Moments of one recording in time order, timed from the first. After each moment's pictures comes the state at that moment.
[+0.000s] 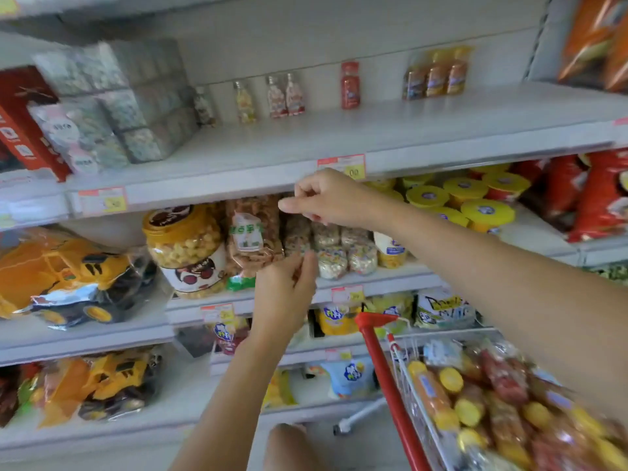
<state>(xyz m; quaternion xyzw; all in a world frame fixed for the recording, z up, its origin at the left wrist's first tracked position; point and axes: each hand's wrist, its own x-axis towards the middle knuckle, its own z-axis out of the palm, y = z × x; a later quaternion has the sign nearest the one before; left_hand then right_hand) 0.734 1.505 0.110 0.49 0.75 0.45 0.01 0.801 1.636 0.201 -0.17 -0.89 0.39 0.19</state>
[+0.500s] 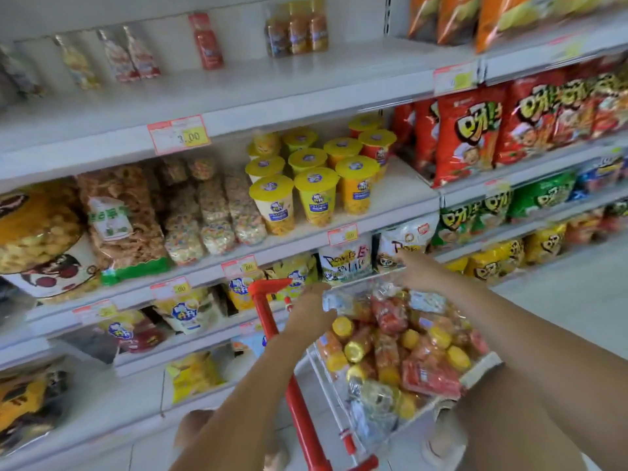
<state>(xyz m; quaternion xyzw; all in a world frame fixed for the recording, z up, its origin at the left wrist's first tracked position) 0.887 1.602 -0.045 0.56 0.76 0.18 0.29 1.084 1.735 -0.024 -0.55 -0.78 0.28 -0.06</state>
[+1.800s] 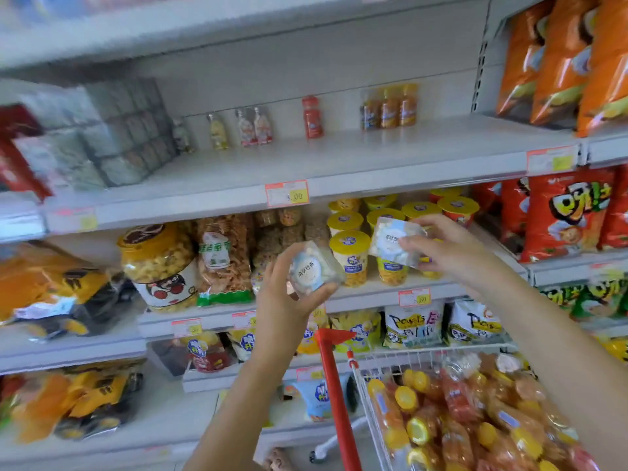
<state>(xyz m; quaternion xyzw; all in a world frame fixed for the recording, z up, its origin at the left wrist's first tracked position) 0.829 1.530 0.116 0.47 0.69 0.55 0.07 1.004 1.689 0.149 -0.38 -0.65 0.56 0.35</state>
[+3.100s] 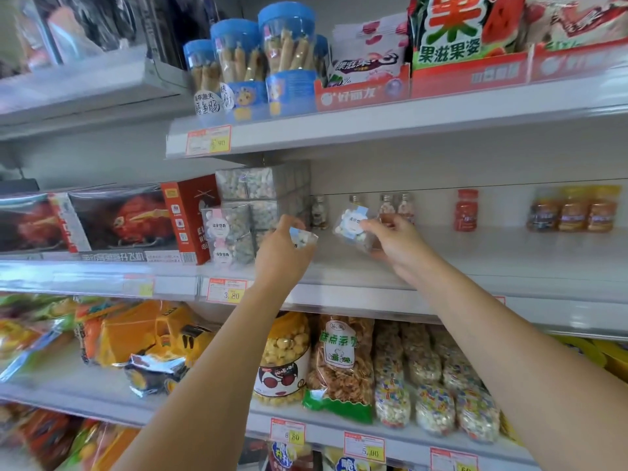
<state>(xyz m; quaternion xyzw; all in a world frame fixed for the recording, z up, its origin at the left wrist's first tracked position) 0.547 1.542 0.258 0.36 0.82 0.42 -0.13 0.647 1.693 0.255 -0.19 -0.63 0.65 0.37</state>
